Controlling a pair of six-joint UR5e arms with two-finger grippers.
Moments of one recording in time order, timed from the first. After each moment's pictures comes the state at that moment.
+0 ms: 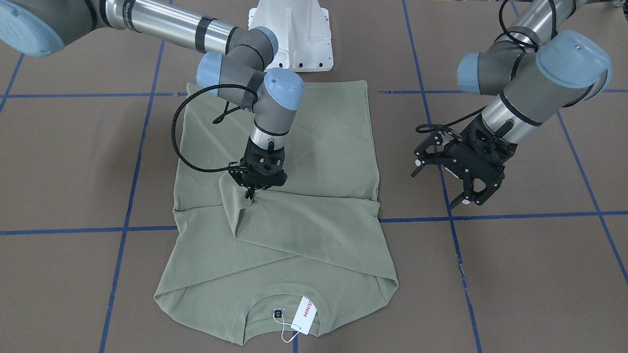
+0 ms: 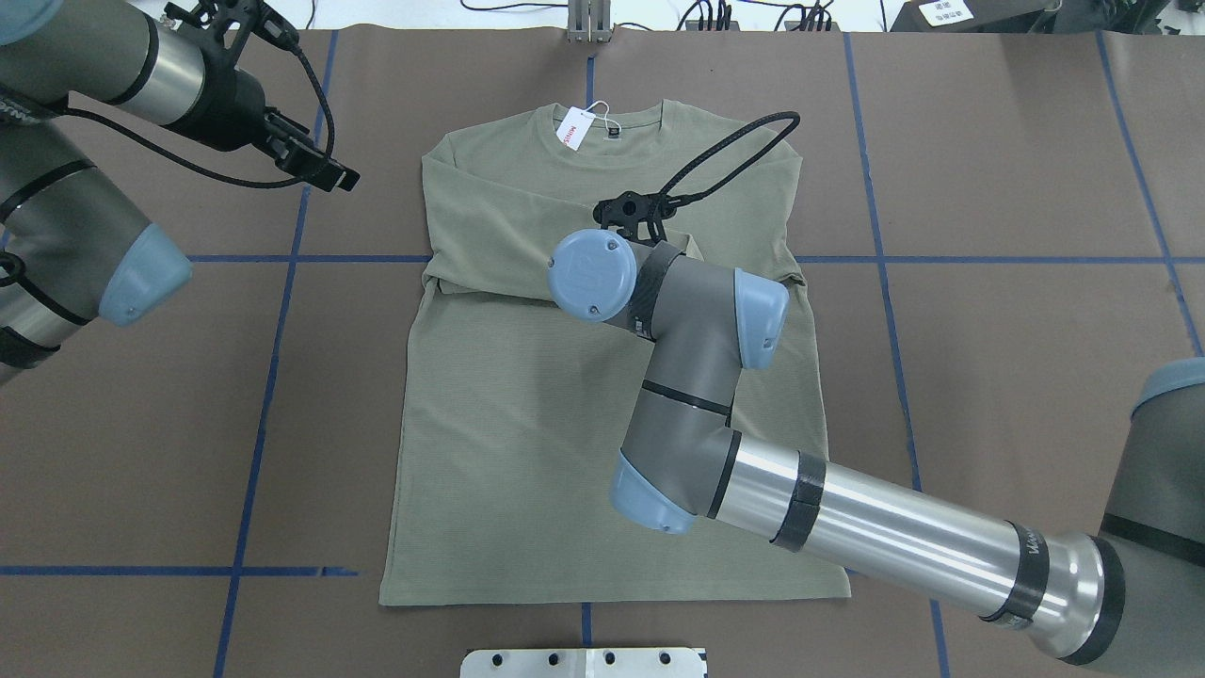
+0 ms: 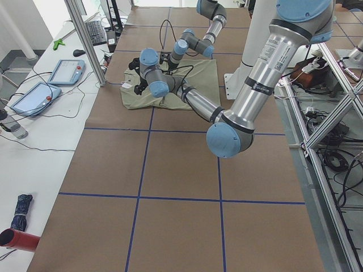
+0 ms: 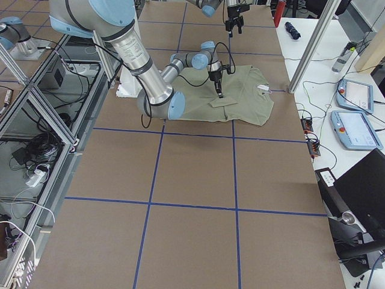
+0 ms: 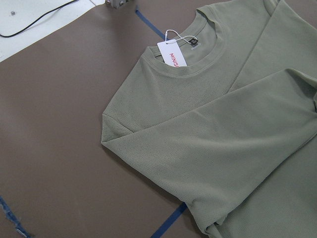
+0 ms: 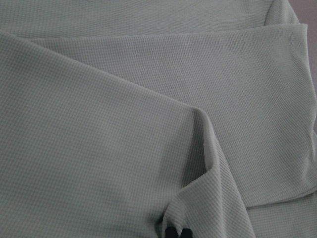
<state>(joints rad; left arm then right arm) -0.98 -2.04 -1.63 -2.11 -2.22 -0.35 0.48 -0.72 1.38 -1.69 1.46 1.20</state>
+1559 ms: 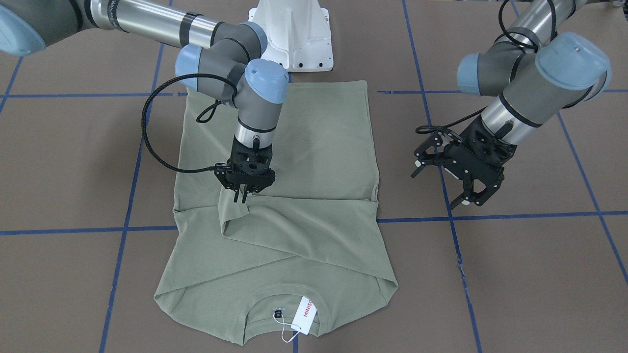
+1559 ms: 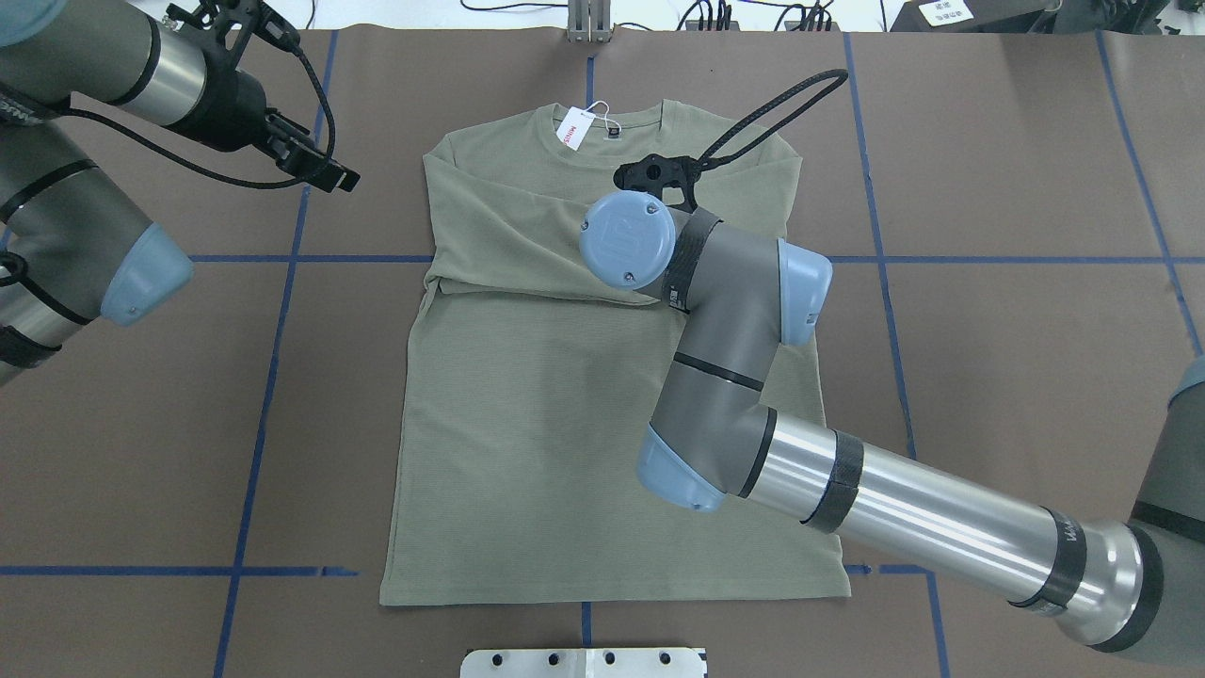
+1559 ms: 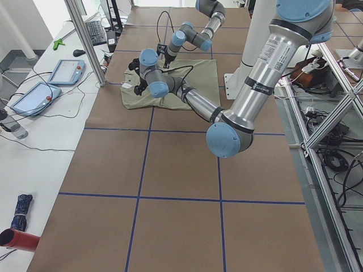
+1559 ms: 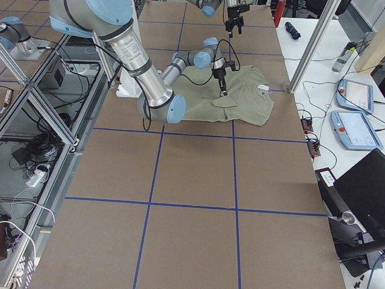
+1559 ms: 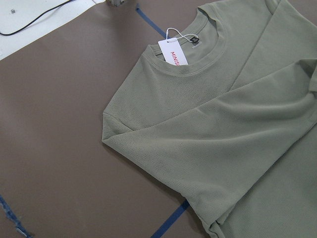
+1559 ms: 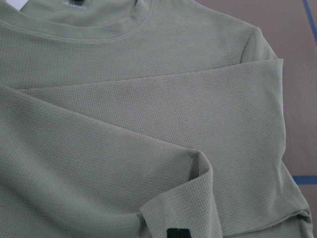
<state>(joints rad) -0.98 -2.05 -1.62 -2.11 -2.22 -0.35 0.52 -0.76 1.46 -1.69 1.47 1.16</state>
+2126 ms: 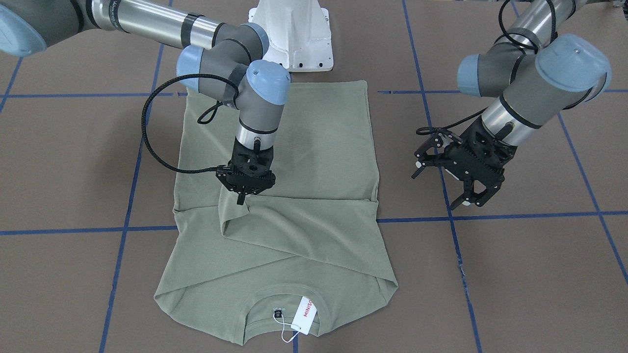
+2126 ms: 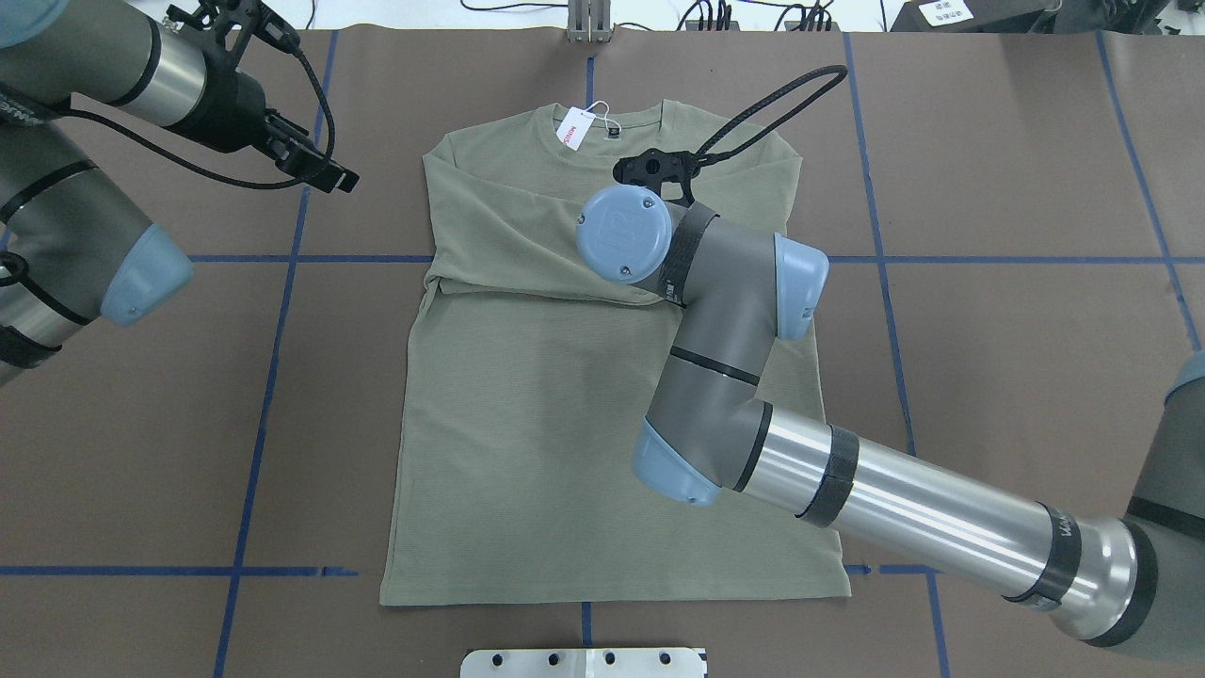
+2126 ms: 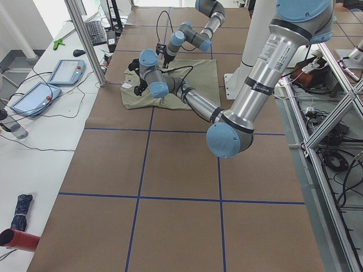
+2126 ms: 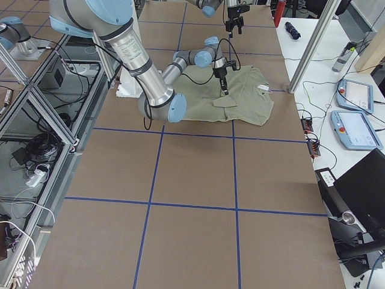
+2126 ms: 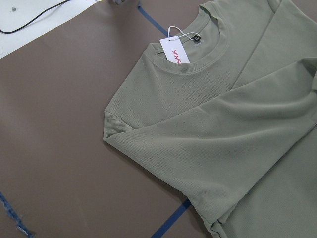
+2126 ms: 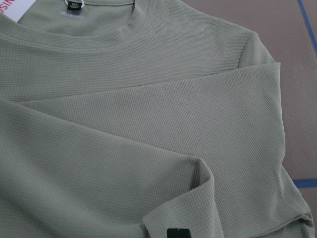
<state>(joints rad) -0.98 -2.05 -1.62 -2.11 -2.22 -0.35 0.53 -0.73 1.42 -1.69 1.46 1.19</state>
